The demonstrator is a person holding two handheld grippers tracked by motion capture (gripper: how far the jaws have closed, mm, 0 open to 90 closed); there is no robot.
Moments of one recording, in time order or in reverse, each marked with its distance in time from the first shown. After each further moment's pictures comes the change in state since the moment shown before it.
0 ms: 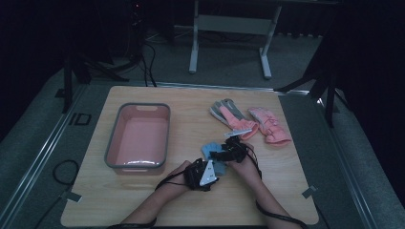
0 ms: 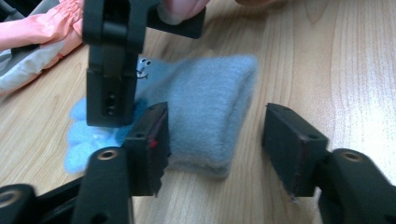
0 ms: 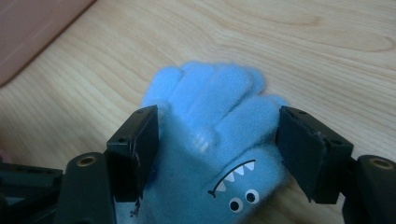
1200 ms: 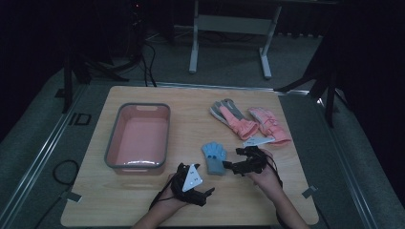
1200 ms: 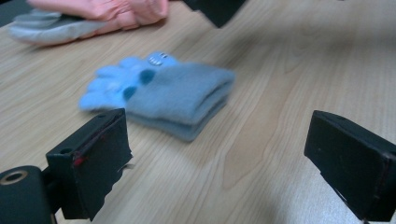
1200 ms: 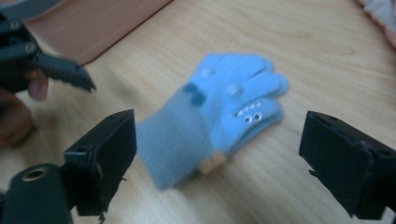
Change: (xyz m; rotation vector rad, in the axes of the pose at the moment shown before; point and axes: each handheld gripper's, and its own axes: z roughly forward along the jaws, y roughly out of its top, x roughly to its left) left arm -0.020 -0.013 -0.044 -0.139 0.035 -0.350; right arm 0.005 -0.027 -0.072 -0.101 0.082 -0.081
